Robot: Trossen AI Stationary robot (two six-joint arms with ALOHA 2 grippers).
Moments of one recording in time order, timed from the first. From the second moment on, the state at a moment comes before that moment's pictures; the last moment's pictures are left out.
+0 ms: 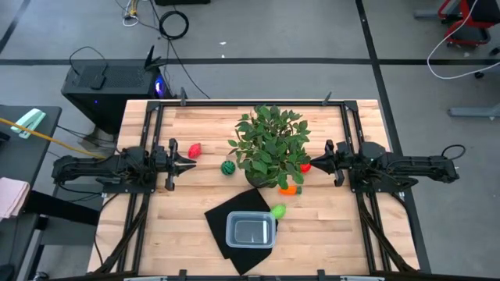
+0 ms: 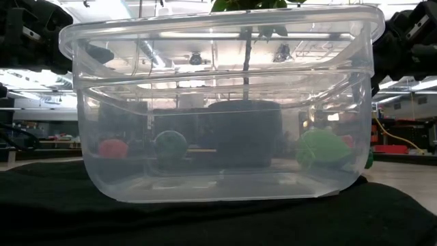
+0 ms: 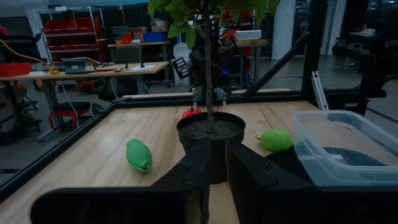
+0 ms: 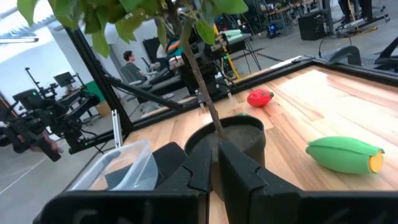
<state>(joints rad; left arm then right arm) 0.01 0.07 0.01 0.10 -0.04 0.04 -0.09 0.09 0.01 0.08 -0.11 0.37</state>
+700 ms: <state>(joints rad) 0.01 0.07 0.01 0.11 -0.04 -0.01 -0.09 0.09 0.01 0.07 -0.10 0.56</state>
